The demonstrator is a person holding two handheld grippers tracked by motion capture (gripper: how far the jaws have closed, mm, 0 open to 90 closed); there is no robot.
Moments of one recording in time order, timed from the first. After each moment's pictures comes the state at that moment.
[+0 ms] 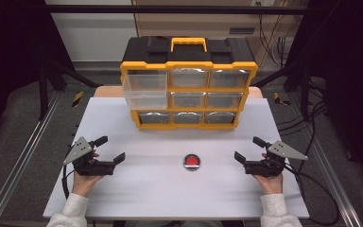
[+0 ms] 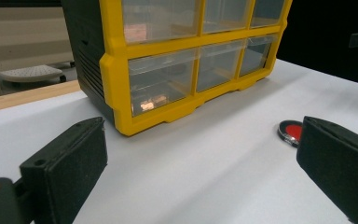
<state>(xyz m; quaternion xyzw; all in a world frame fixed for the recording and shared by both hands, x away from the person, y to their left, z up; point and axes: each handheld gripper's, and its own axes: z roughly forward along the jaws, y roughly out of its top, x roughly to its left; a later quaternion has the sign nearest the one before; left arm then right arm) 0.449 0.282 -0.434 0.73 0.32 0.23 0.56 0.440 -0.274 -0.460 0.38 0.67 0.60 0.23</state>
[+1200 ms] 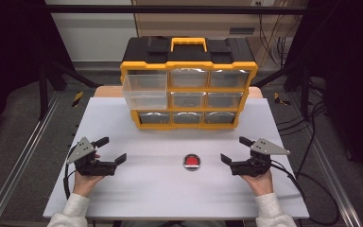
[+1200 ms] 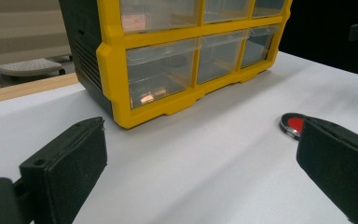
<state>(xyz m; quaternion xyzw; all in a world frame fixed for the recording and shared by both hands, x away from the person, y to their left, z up) 0.450 0.280 -0.438 0.73 0.33 0.22 0.55 0.444 -0.234 -0.449 0.35 0.71 0.57 0.21</state>
